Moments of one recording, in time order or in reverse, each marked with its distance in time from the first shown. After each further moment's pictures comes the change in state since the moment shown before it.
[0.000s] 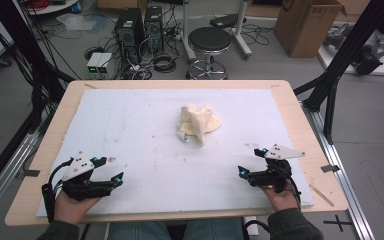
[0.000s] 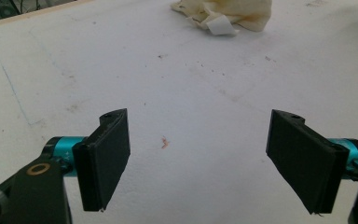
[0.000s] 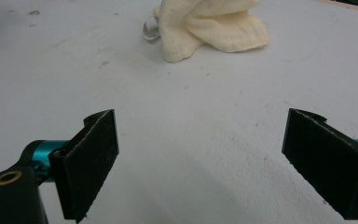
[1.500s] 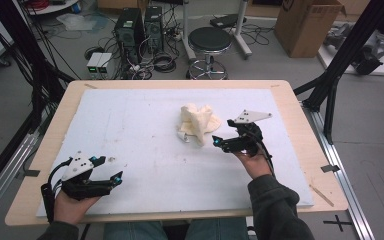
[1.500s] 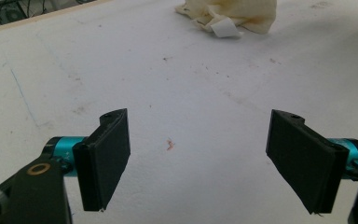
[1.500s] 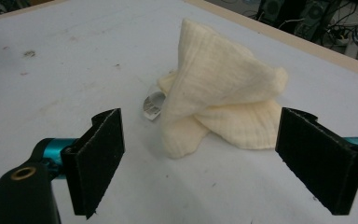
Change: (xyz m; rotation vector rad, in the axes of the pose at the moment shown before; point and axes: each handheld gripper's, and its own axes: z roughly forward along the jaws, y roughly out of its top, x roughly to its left) left arm 0.002 0.000 0.000 -0.009 0.017 0.001; right arm -0.002 0.092 0.076 0.008 0.048 -0.074
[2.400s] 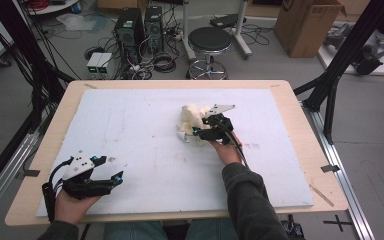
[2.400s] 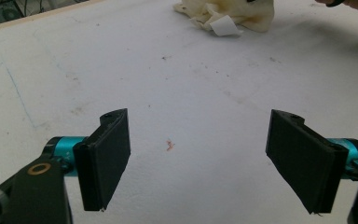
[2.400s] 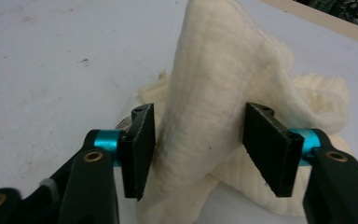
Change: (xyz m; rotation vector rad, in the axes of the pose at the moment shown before) left arm 0.001 0.000 0.002 0.005 -0.006 0.005; right arm -0.004 0.006 0.098 0.091 -0.005 0.000
